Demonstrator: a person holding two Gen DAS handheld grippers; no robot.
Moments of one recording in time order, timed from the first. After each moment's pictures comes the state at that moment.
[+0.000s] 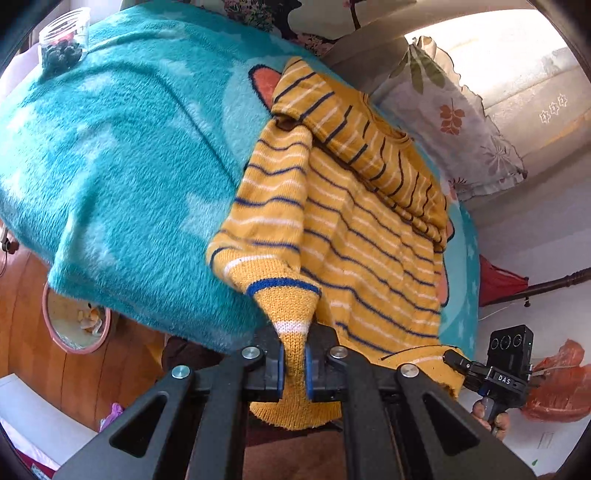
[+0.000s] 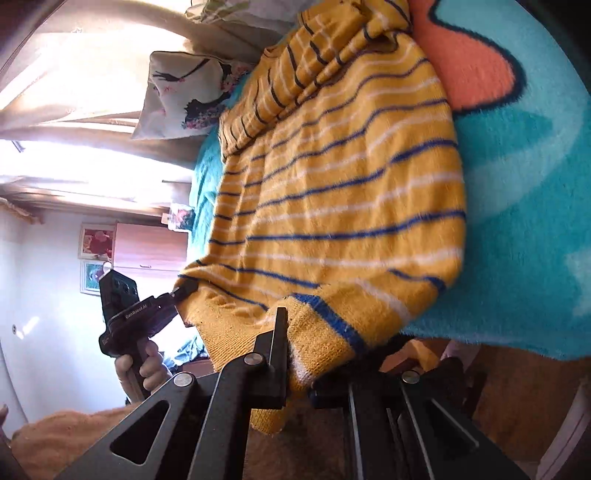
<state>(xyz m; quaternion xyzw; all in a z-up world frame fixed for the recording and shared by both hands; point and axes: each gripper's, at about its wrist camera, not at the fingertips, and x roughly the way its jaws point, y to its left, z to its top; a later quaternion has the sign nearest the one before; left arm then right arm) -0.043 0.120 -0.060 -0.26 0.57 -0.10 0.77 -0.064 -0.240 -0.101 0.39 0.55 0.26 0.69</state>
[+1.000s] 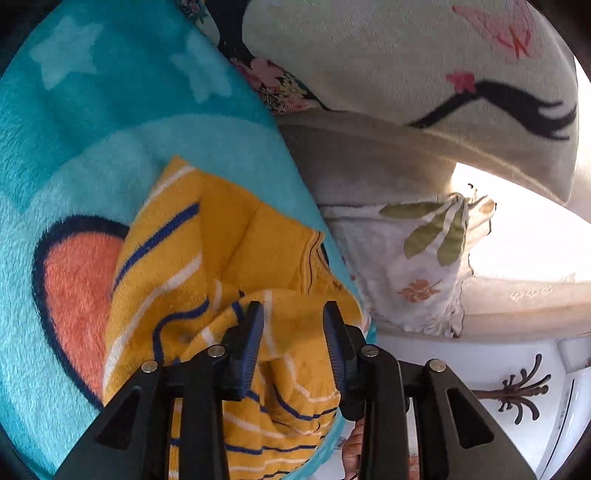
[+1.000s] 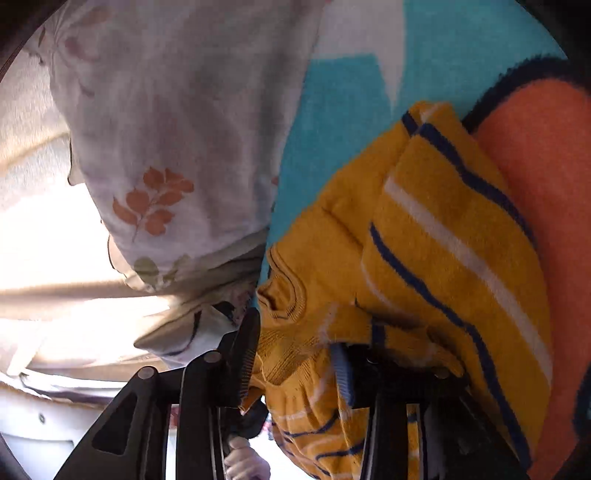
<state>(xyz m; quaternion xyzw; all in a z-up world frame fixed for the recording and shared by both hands) 0.280 0.125 -0.129 -0.49 0.54 -0.19 0.66 0.203 -0.329 -0.161 0.67 0.40 0.10 0.62</state>
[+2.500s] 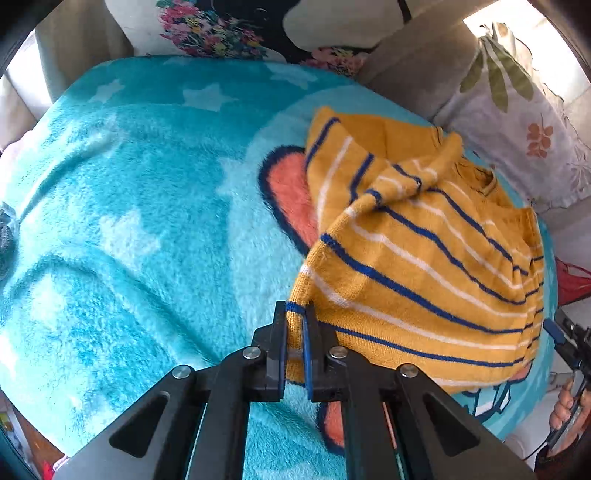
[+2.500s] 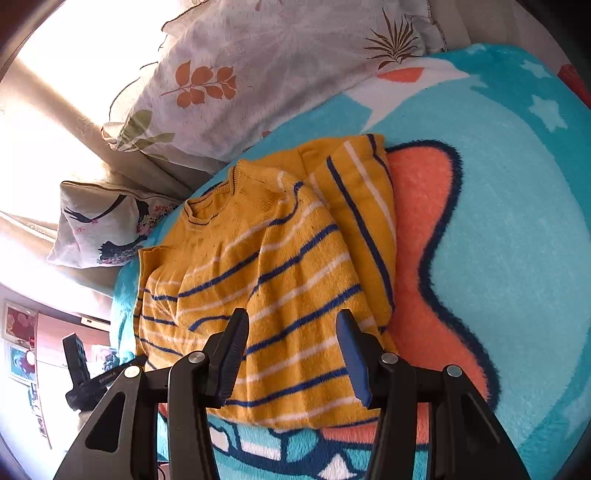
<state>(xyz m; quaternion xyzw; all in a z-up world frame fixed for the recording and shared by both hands) 0.176 0.140 -0.093 -0.10 0.59 -0.06 0.80 0.088 -0.283 -0.079 0.32 0.50 0.05 0.80</state>
